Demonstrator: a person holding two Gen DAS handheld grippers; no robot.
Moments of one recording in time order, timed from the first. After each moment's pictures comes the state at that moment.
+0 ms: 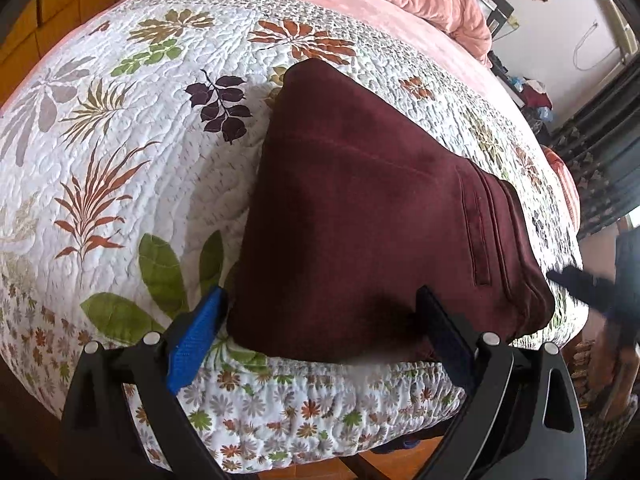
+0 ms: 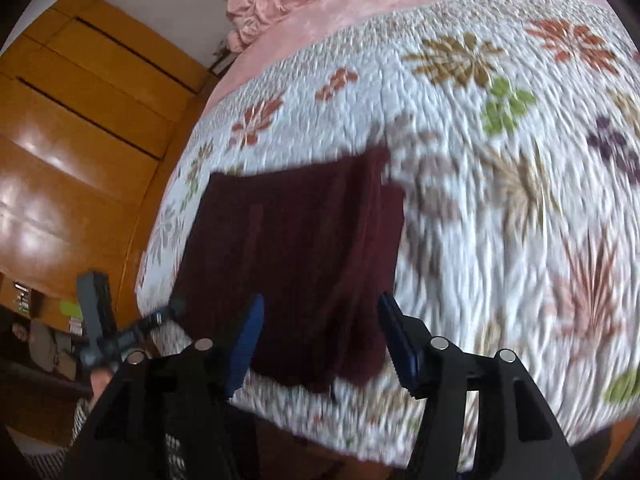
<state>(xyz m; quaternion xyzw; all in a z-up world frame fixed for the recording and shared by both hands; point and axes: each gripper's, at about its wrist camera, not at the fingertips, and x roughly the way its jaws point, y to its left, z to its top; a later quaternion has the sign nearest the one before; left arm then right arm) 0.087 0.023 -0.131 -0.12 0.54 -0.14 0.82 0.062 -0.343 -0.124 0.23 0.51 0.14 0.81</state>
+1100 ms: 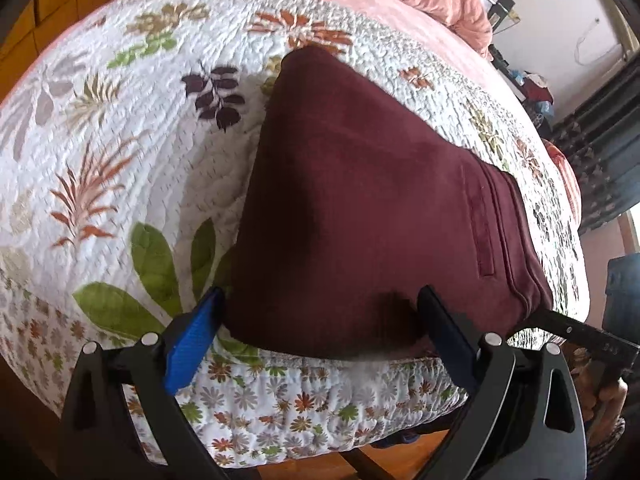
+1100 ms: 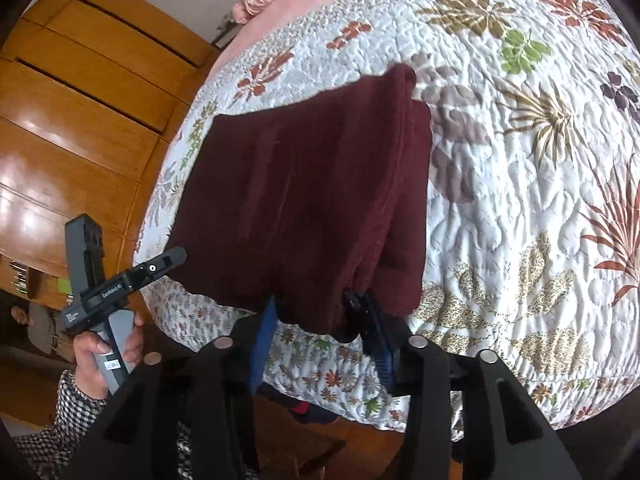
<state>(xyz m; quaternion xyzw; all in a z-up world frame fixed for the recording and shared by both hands) 0.083 0.017 -0.130 -0.11 0.55 -0.14 0.82 0.038 -0.313 -0.148 0.22 0.54 0.15 0.80</state>
